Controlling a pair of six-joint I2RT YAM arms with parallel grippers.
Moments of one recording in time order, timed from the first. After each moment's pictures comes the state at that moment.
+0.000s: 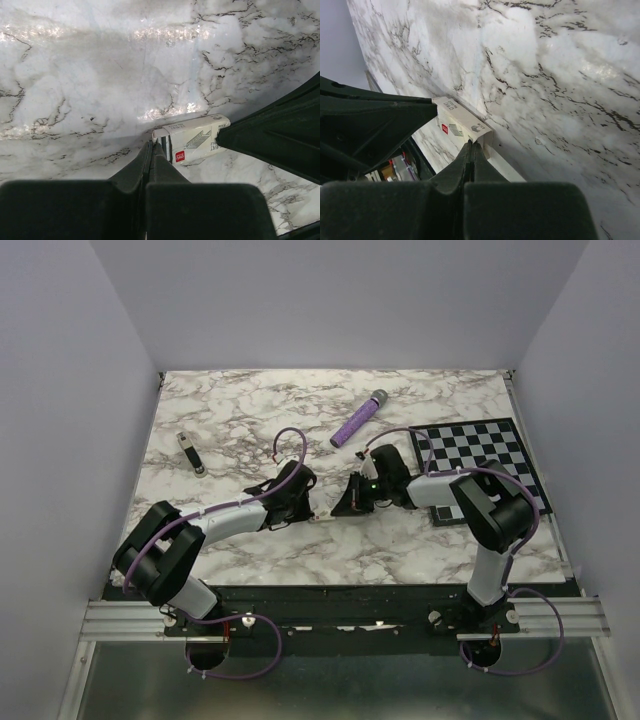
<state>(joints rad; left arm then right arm) -0.69 1.51 0.74 -0.16 -0.11 -0.77 0.56 1.87 0.86 0.21 -0.65 0.76</state>
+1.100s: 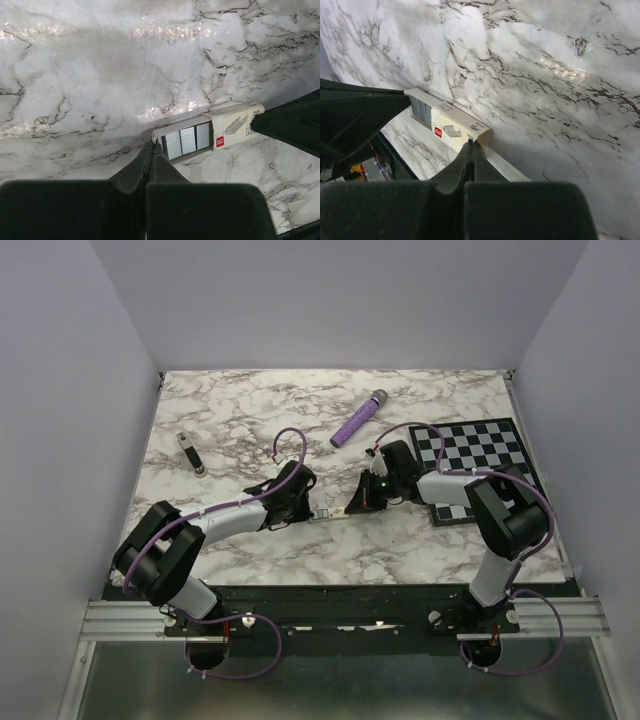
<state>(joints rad) -0.69 1.51 0.74 -0.16 -0.10 -0.76 0.50 1.80 0.86 0.04 -0.58 0.60</state>
